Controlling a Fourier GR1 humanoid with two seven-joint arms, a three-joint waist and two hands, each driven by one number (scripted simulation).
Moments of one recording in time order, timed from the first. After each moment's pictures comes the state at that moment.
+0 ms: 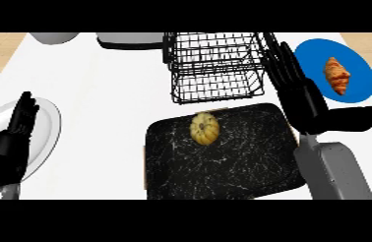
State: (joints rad) left arm 0.04 0.56 -0.11 -1.52 0.24 0.36 -0.14; right arm -0.34 -0.19 0.07 -1.49 -0.41 0.10 -0.11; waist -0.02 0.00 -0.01
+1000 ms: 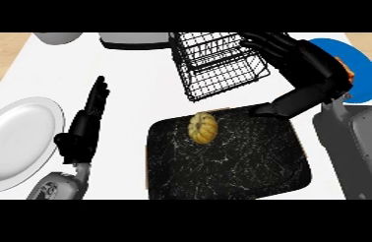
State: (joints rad) left arm -0.16 0.32 -0.31 -1.53 0.15 0.41 -0.03; right arm -0.59 -0.35 0.10 -1.53 -0.52 0.25 0.39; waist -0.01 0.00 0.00
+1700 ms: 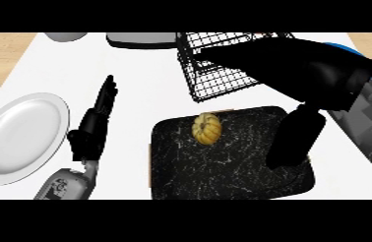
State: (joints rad) left arm -0.18 0.29 -0.33 -1.50 0.13 0.41 -0.01; right arm -1.00 -0.62 0.46 -1.75 -0.27 0.61 0.79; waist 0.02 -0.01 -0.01
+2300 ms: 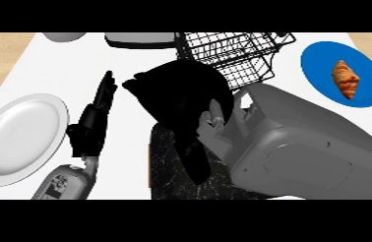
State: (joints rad) left arm -0.21 0.28 -0.31 -1.51 0.11 0.41 0.02; right arm -1.25 -0.35 0.71 -1.57 -0.24 0.57 0.99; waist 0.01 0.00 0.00
